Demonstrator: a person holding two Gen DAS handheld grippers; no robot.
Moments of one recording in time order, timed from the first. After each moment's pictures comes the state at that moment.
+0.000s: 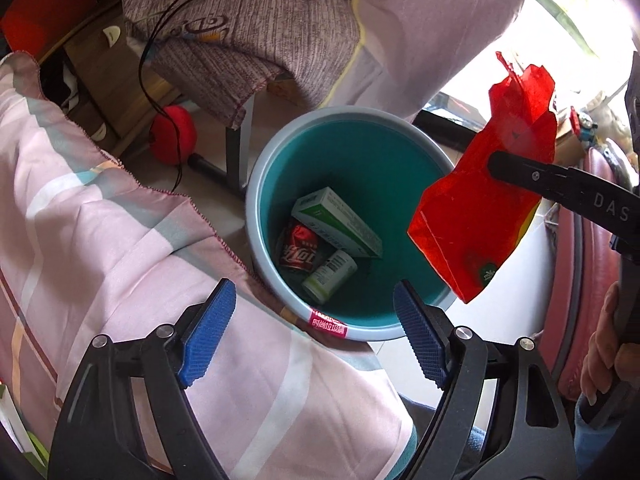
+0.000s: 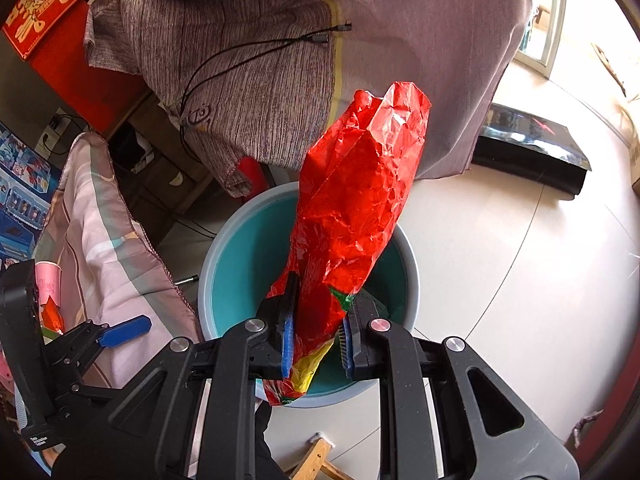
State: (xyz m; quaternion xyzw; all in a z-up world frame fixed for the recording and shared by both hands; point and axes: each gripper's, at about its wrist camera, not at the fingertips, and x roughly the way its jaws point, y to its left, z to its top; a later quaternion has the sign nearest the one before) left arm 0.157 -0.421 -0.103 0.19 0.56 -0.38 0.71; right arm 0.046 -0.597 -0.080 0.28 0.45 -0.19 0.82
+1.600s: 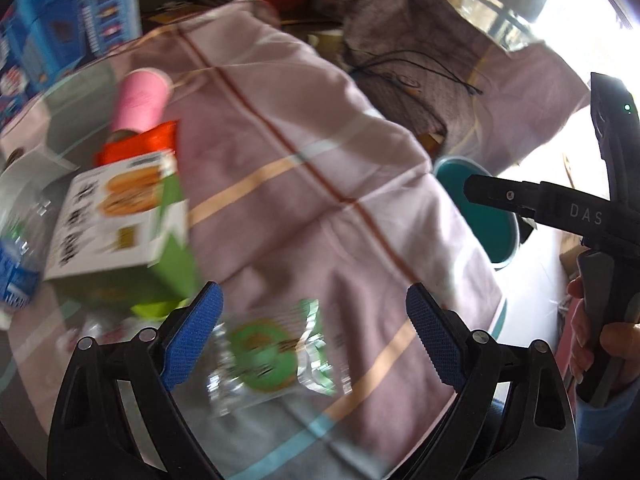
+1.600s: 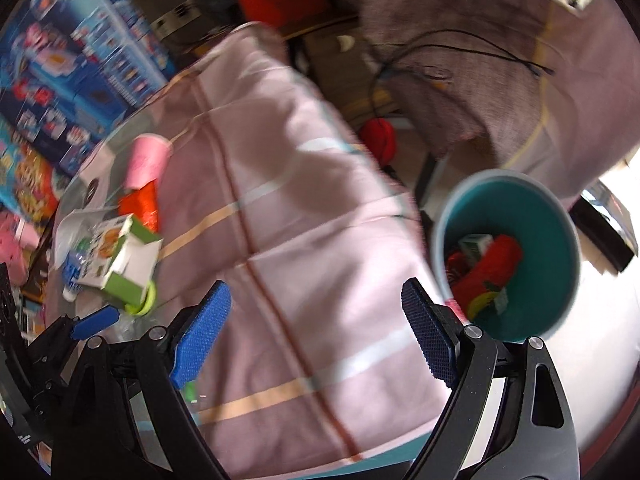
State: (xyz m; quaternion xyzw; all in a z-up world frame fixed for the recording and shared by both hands) left arm 0.139 -0.135 -0.028 0.05 0.52 -0.25 0.82; right arm 0.109 -0.345 -0.028 0.16 0.49 -0.03 0.85
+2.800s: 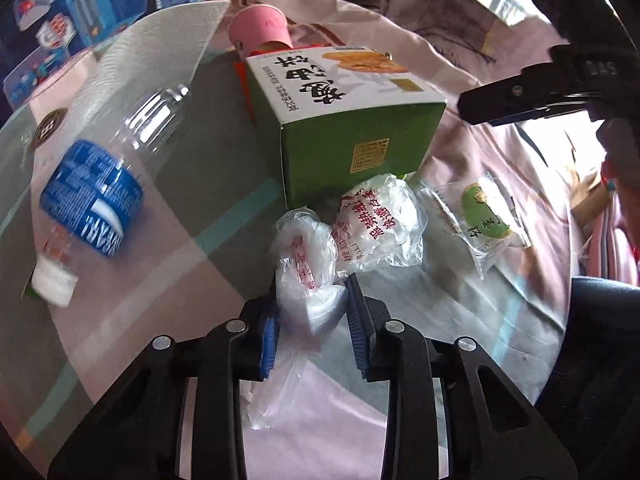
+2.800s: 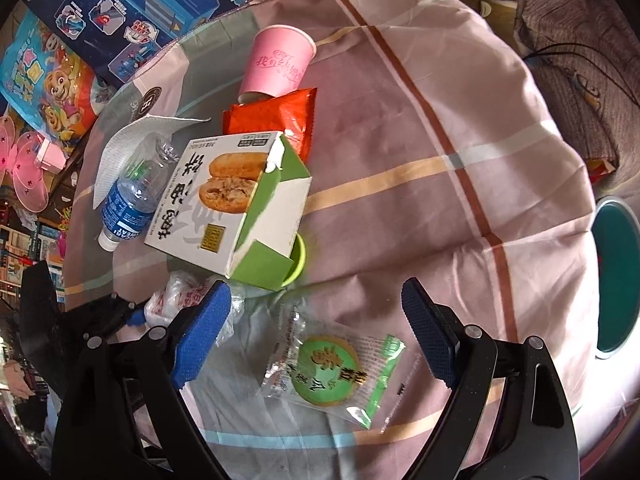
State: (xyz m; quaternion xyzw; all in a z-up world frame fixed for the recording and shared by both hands) left arm 0.143 0.053 -0.079 0.10 0.50 -0.28 0.81; right arm 0.174 -0.175 -0.057 0.12 0.58 0.08 0.81
